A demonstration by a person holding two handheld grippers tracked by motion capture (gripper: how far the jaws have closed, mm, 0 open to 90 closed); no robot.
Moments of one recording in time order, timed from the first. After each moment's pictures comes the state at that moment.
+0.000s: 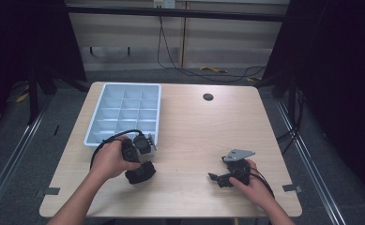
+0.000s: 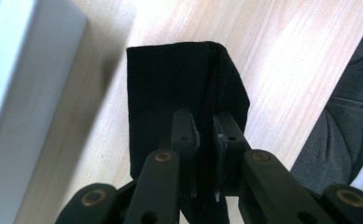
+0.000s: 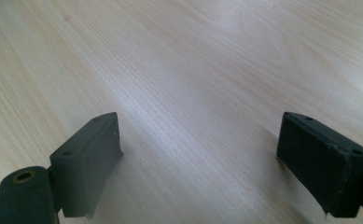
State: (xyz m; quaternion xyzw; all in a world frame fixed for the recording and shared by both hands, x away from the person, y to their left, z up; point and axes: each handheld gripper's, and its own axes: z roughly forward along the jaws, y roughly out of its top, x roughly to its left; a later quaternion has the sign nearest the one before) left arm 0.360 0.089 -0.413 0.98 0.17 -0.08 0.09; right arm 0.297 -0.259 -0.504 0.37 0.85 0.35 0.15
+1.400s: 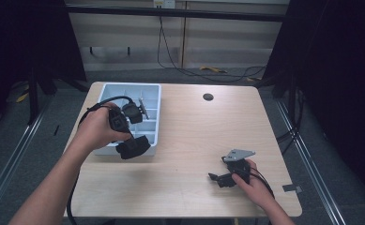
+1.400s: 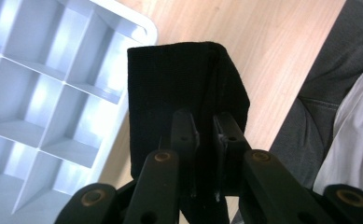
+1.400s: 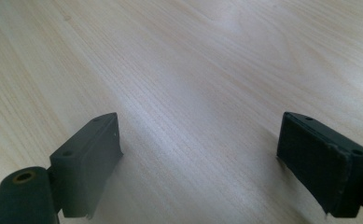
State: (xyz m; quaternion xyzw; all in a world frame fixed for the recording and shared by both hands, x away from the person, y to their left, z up) left arm 0.386 0.104 -0.316 0.98 0.18 -0.06 0.11; right arm 0.297 -0.259 -0.504 0.37 0.85 0.35 0.15
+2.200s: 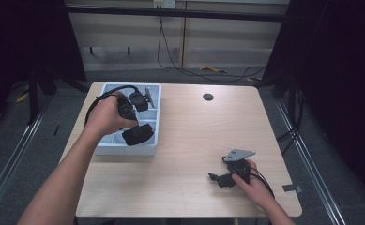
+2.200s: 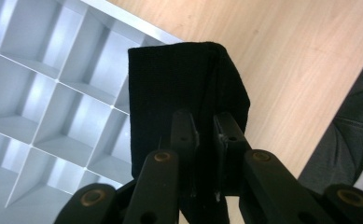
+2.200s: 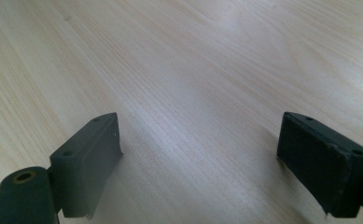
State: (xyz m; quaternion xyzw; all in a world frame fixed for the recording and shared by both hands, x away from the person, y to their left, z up) left arm 0.425 0.089 -0.318 0.98 0.19 -0.03 0.10; right arm 0.297 -0.259 -0.504 0.37 0.85 0.35 0.15
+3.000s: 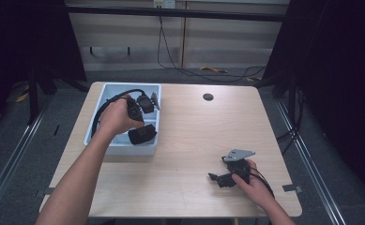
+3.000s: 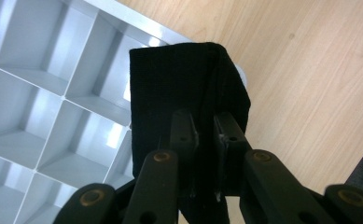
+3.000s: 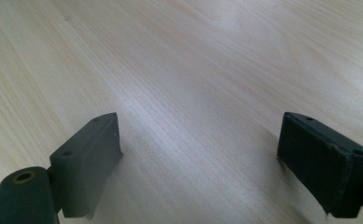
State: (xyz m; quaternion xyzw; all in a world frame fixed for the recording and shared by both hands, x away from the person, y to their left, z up) left arm 0.447 0.074 -0.354 0.98 0.18 -0.02 0.08; right arm 0.297 -0.259 -0.504 0.37 0.85 0.35 0.15
